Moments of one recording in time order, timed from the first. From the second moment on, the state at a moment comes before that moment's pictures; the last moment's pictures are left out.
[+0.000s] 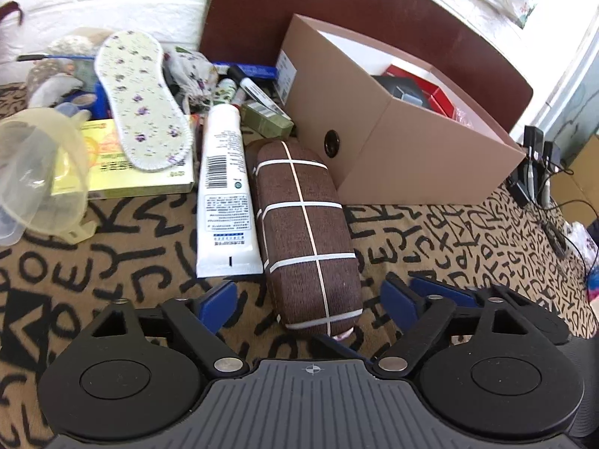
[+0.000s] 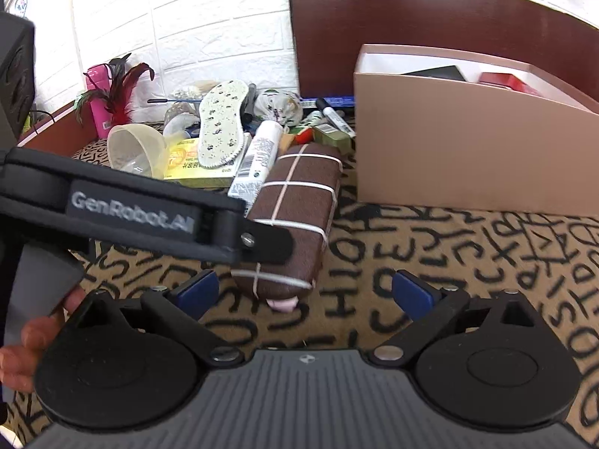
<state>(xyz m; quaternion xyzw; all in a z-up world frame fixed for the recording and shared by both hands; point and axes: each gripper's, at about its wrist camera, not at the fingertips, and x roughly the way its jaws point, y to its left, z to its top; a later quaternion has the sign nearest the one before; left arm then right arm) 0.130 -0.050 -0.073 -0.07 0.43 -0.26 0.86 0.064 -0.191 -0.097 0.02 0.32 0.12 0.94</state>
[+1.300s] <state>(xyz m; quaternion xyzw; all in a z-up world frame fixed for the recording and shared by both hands) 0.036 -0.046 -0.082 -0.10 0.48 -0.34 0.80 -0.036 -0.200 -0.104 0.07 0.37 0.18 0.91</state>
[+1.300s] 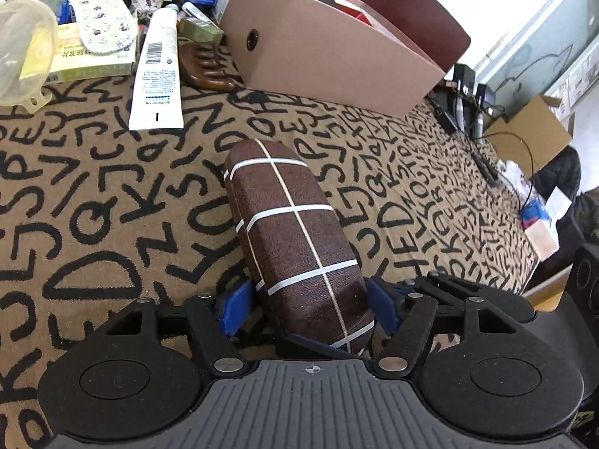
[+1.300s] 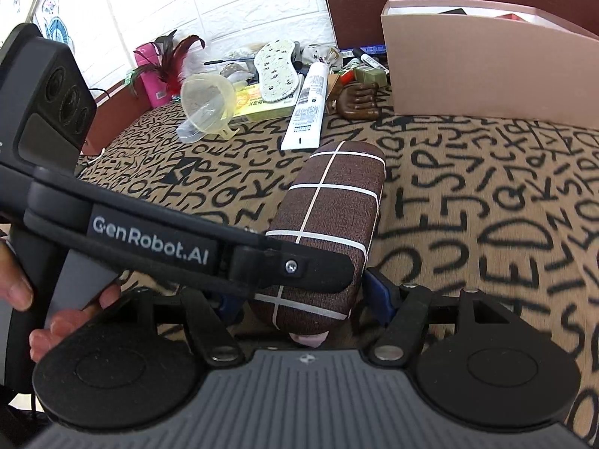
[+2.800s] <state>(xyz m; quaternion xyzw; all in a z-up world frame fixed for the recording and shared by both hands) 0.080 -0.051 -0.084 -0.10 0.49 -0.35 0.80 0.006 -0.232 -0.111 0.20 0.40 0.20 0.87</state>
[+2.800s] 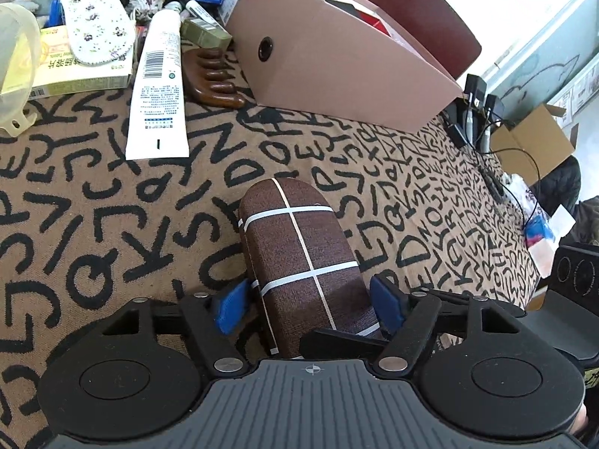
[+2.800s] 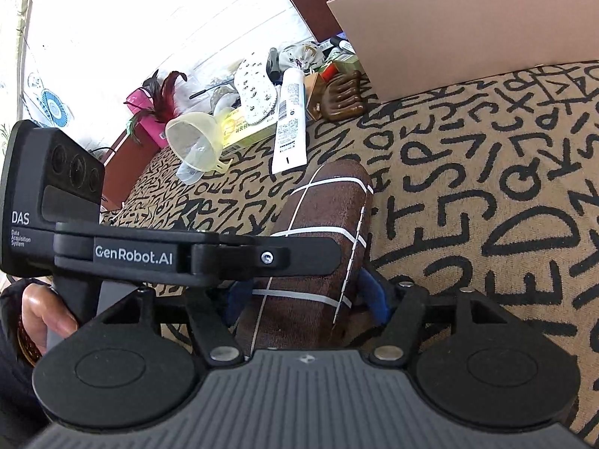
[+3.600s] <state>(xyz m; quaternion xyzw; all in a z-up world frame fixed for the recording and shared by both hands) 0.064 -0.071 -0.035 -0.09 0.45 -0.33 0.82 -0.008 -0.242 -0.078 0.17 0.37 0.21 0.89</state>
